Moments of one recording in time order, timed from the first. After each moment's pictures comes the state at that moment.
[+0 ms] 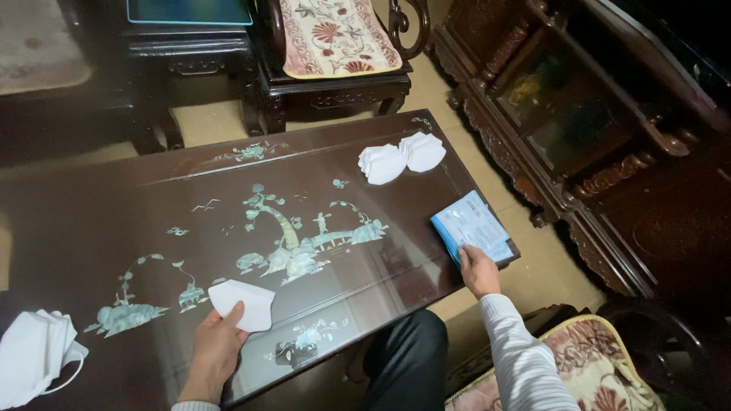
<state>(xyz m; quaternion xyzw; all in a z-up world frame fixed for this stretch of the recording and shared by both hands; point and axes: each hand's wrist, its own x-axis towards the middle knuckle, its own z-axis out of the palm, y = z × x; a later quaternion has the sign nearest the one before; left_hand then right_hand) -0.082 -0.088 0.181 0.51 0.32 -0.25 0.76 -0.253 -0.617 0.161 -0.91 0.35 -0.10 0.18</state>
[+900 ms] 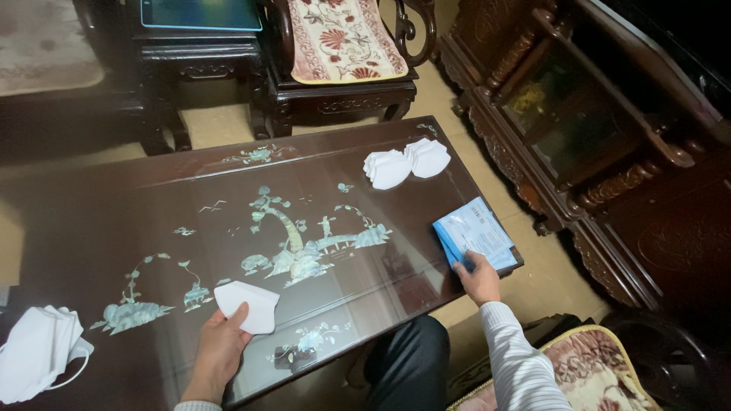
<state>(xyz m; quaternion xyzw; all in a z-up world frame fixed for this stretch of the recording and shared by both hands) -0.084 -0.086 0.193 0.51 0.31 -0.27 0.76 -0.250 -0.610 0.161 -0.87 0.43 -0.08 0.23</state>
